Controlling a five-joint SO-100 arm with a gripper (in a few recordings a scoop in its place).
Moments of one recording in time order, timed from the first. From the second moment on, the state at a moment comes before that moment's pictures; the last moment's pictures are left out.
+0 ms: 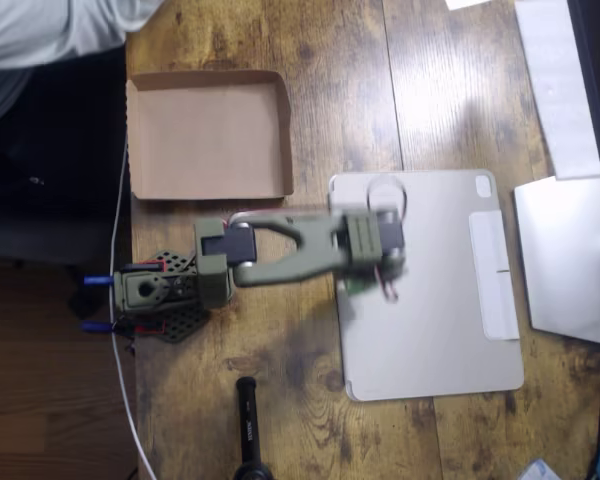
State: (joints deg) arm 3.3 102.7 88.5 92.1 -5.2
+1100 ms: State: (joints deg) arm -62.4 95.0 84.2 101.5 19.3
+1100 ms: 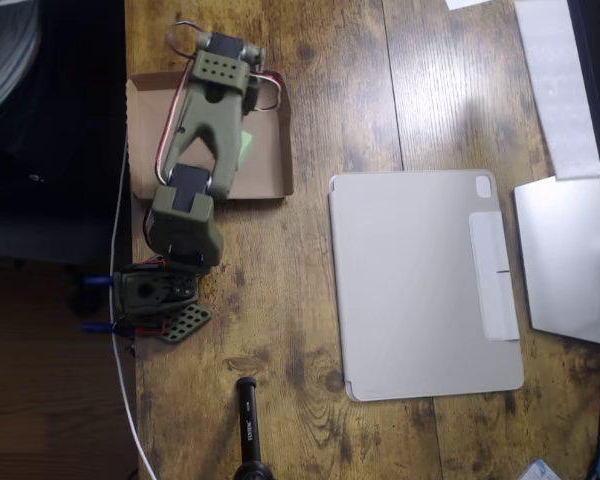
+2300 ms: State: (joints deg) arm -14.9 109.7 98.0 101.5 6.3
